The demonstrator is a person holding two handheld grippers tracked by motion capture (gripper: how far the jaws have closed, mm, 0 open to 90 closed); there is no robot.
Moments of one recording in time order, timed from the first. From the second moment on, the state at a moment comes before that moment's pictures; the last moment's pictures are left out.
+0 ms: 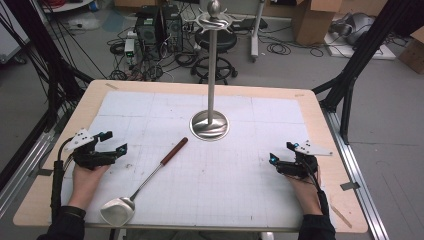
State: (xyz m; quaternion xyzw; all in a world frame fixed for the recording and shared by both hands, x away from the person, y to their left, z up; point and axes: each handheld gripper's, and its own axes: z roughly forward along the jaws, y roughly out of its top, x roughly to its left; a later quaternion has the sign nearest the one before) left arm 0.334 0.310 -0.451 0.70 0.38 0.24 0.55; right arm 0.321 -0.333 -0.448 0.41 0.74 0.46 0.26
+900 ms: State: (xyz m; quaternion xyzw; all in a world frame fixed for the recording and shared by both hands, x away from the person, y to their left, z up) left arm 0.335 0.312 -0.450 0.70 0.39 0.24 0.55; right arm 0.320 -0.338 -0.448 0.42 0.73 0.48 0.26
